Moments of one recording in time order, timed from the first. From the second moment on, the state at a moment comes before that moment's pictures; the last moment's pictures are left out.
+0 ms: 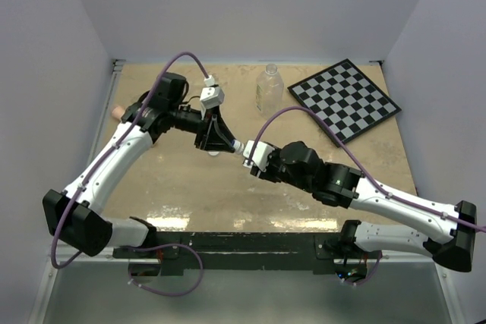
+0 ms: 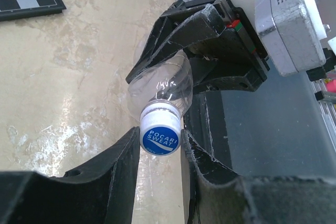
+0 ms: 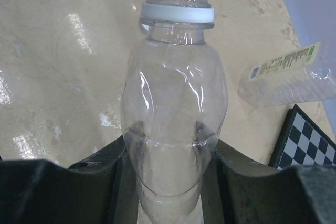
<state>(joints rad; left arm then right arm) -0.43 1.32 1.29 -0.67 1.18 0.30 1.09 1.03 0.92 -0.37 0.21 -0.39</state>
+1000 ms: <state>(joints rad) -0.48 1.38 1.35 -0.89 1.12 0.46 1.14 1.01 0.89 -0.40 0.22 -0.40</state>
